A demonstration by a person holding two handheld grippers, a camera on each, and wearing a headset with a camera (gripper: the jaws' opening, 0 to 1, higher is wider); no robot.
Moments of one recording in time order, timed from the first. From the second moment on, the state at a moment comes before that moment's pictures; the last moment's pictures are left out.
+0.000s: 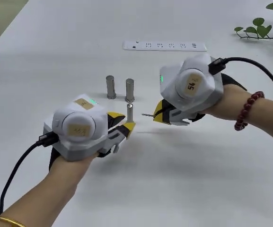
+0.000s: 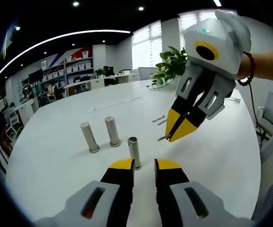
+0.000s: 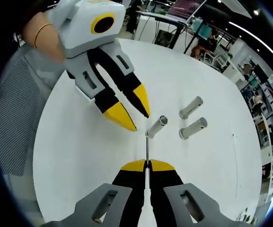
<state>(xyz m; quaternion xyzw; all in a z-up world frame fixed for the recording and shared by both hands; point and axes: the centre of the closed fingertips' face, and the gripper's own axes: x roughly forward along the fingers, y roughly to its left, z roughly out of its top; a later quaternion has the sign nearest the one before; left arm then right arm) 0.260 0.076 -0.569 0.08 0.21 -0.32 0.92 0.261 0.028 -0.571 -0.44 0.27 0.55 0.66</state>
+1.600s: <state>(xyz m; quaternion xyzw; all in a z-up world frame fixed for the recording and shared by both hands) 0.293 0.072 -0.589 0.07 0.22 -0.26 0.94 0.284 0.052 -0.573 -0.45 0.27 0.55 0.65</state>
